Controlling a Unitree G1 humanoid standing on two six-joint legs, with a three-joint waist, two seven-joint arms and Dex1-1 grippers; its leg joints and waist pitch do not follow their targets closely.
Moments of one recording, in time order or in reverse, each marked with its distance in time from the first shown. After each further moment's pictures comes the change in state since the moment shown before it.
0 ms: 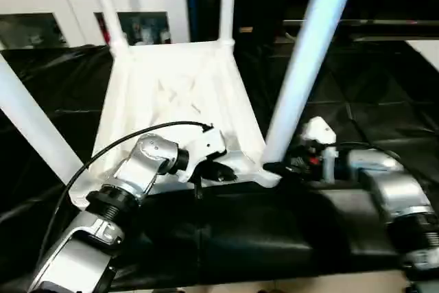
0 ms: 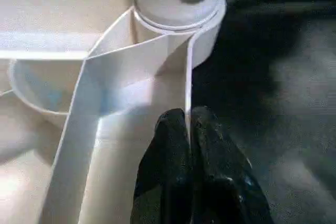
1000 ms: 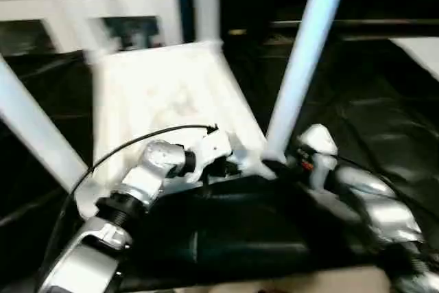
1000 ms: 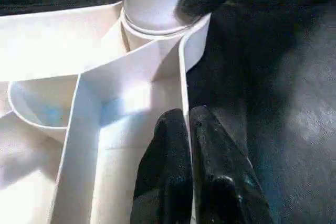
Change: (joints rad) left arm 0.026 -0.002 -0.039 0.014 0.001 -0.208 -0.112; right arm 0.213 -0.151 -0.028 -0.242 0.080 0.006 0.122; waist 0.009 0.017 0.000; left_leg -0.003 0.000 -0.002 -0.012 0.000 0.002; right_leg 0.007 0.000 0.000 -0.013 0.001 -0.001
